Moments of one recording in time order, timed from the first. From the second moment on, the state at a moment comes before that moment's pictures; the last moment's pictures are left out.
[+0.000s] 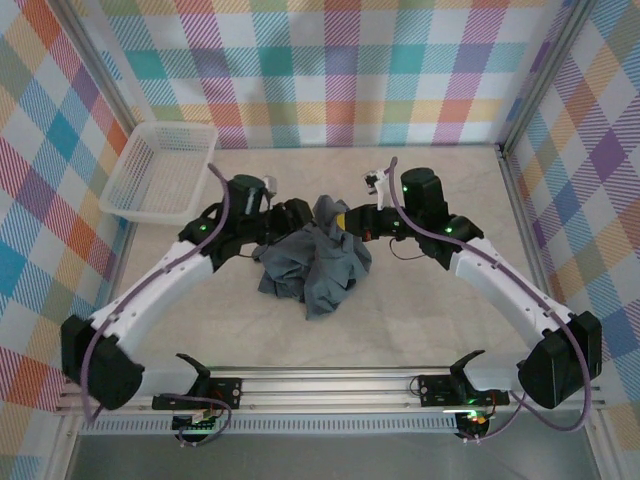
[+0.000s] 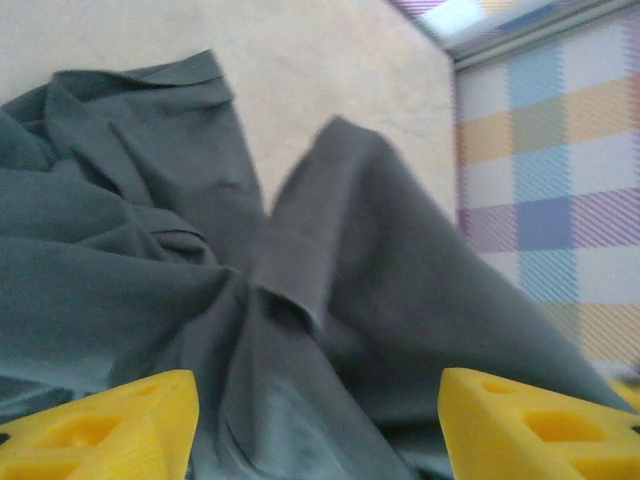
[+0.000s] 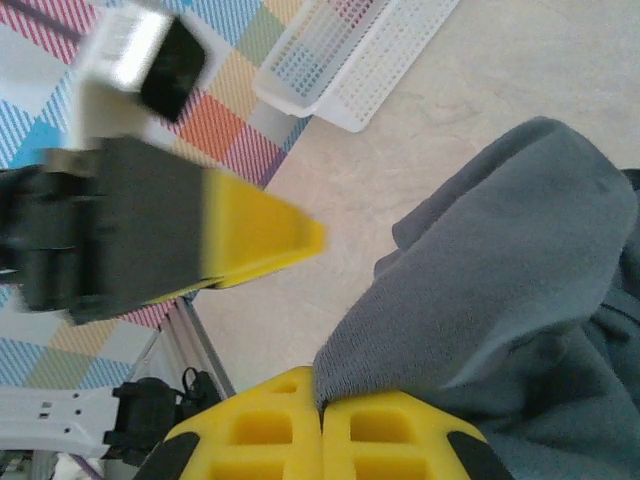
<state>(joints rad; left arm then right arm) -0.54 1.34 1.18 -0.48 0.22 -0.92 0.53 1.29 1.12 -0.32 -0.64 0.47</state>
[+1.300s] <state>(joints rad) -0.47 1.37 1.33 -0.48 0.43 -0.97 0.85 1.20 0.99 -0.14 -0.05 0.12</state>
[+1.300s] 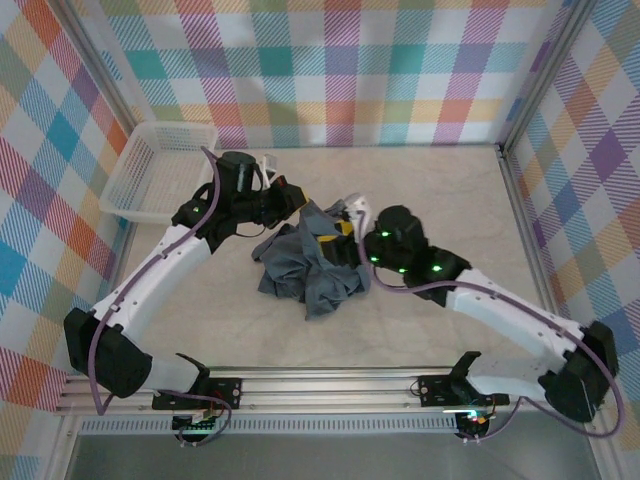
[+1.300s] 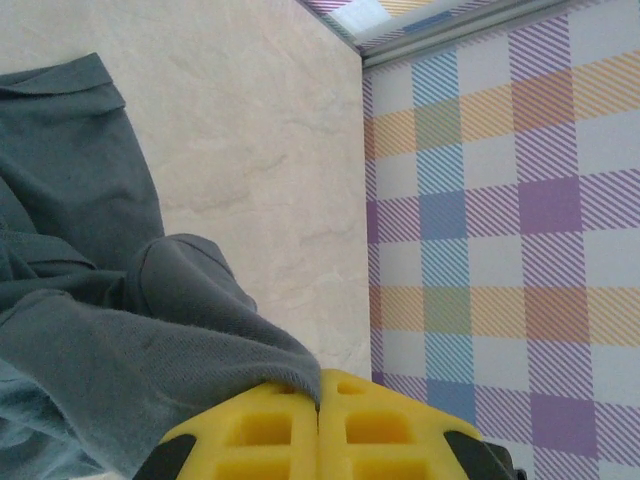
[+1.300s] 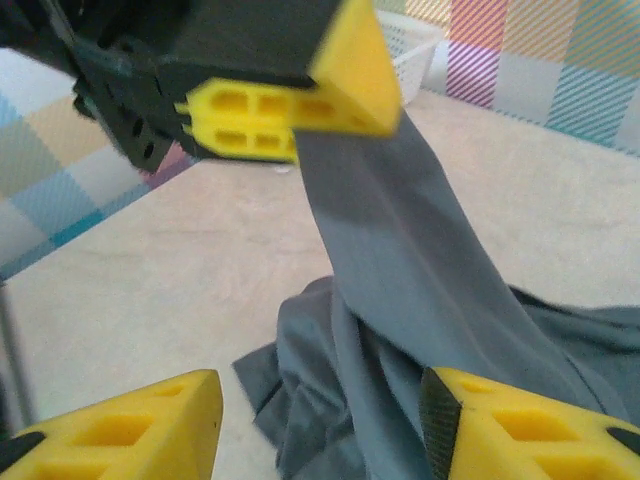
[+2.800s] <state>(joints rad) -0.67 1.34 1.43 -0.67 0.02 -0.69 0.37 1.41 1.19 -0.19 -0.78 0.87</state>
